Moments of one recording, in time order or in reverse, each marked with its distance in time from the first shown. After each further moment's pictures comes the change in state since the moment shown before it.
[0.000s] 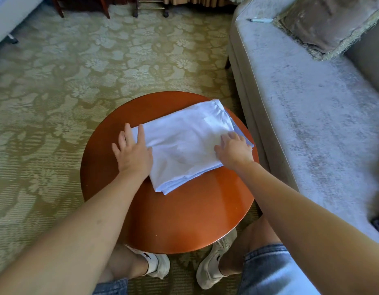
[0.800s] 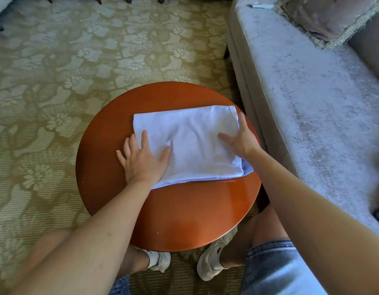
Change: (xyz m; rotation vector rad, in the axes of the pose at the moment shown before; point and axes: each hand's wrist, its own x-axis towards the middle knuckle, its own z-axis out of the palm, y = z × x) left_hand -0.020 0.009 0.033 -0.202 0.052 -0.054; right_hand 0.000 0.007 -0.015 0.620 -0.058 0.208
